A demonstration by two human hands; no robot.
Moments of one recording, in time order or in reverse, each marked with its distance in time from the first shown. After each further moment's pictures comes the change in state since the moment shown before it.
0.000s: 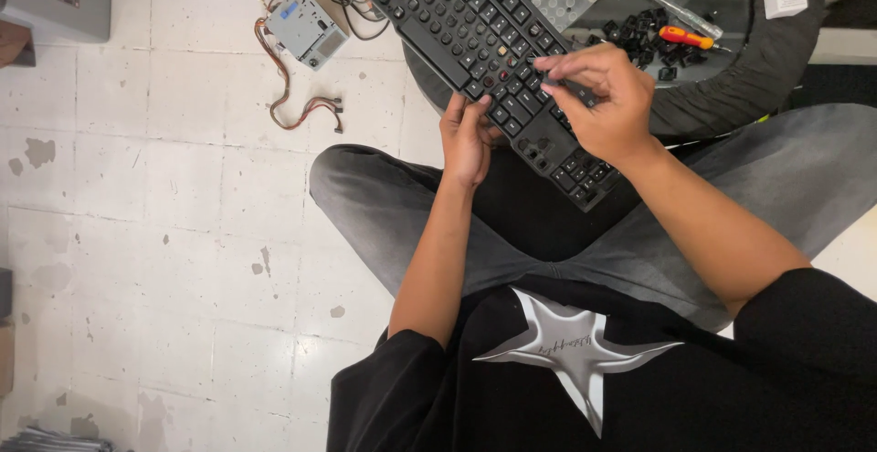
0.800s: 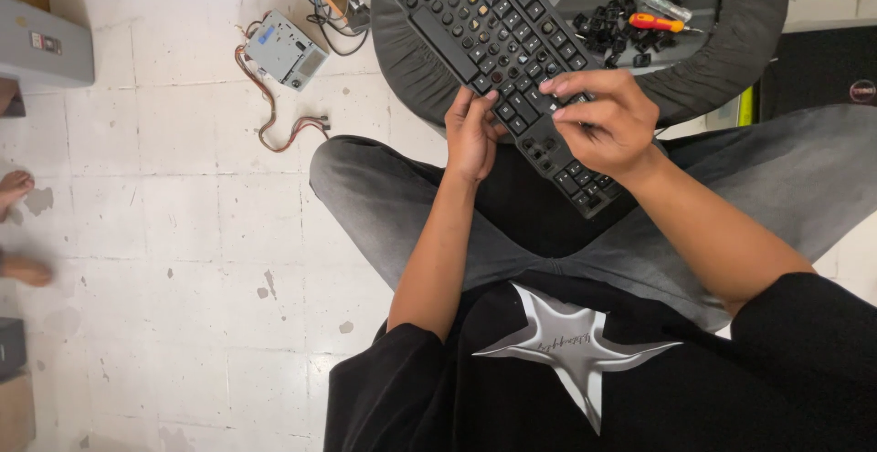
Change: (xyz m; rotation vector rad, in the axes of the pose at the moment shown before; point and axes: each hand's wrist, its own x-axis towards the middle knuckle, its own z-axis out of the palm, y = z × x) left_hand 0.087 -0.156 -0.089 -0.003 -0.161 0.010; right_hand -0.018 0.003 -0.014 -0.124 0.200 -0.395
